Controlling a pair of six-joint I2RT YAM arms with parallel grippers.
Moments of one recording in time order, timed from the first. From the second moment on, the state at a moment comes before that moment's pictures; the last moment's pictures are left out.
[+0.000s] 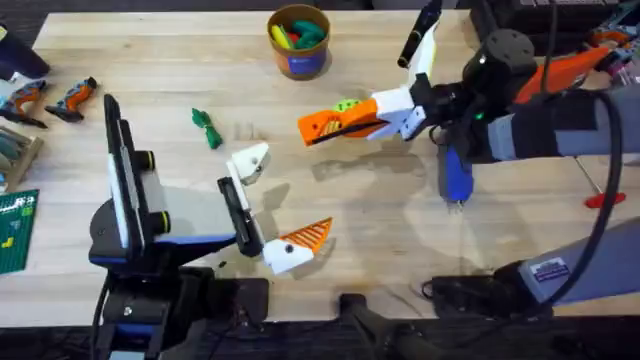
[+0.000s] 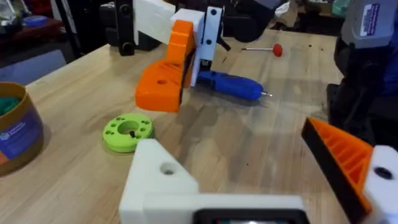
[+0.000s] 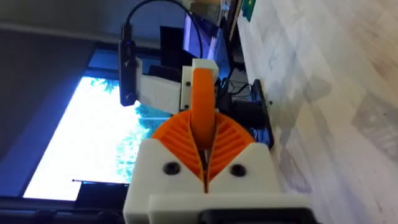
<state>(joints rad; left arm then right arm) -0.04 0.01 0.01 -0.12 1.12 0.10 0.21 1.74 0.61 1.14 -1.53 1.40</state>
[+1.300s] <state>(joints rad) -0.04 0.01 0.01 -0.12 1.12 0.10 0.42 1.78 0.52 1.24 -1.43 1.44</state>
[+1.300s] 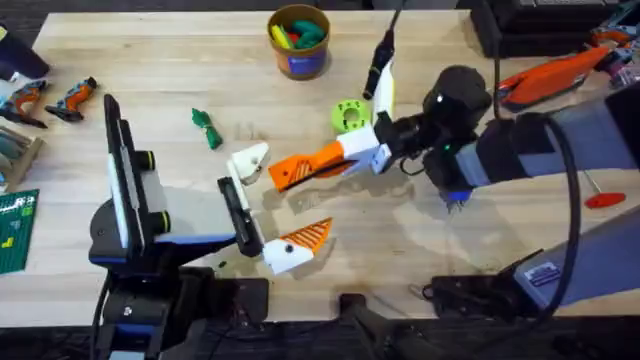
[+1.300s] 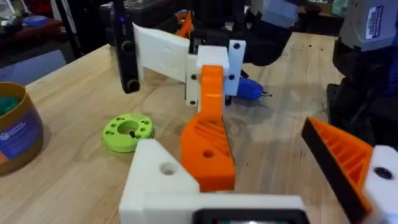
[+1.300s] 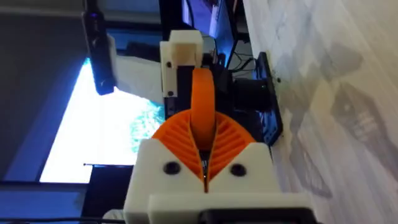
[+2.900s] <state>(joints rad) -0.04 0.01 0.01 -0.12 1.12 0.10 0.46 1.78 0.50 1.36 -1.38 1.43</state>
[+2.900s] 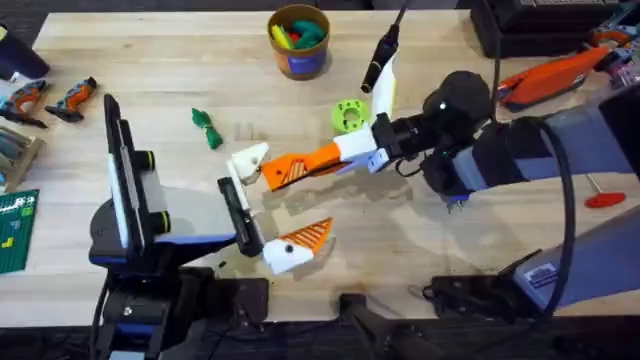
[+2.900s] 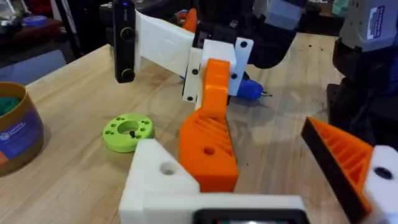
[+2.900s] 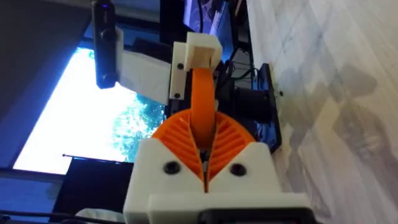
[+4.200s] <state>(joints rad) -0.04 0.01 0.01 -0.12 1.11 0.10 0.48 1.78 0.52 1.35 -1.30 1.47</state>
